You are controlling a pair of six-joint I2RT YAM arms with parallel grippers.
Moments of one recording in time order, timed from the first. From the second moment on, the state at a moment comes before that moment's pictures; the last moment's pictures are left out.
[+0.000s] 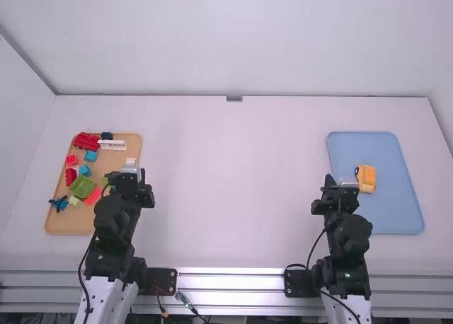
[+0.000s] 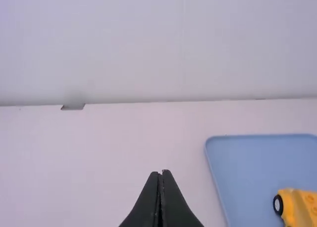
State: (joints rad) left arm 0.00 0.33 0.20 -0.11 0.00 0.00; right arm 0.00 0.12 0.10 -0.11 -0.02 0.00
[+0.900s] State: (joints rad) left arm 0.00 0.01 0.01 -0.10 0.00 0.00; right arm 0.00 0.01 0.01 -0.10 -0.02 0.00
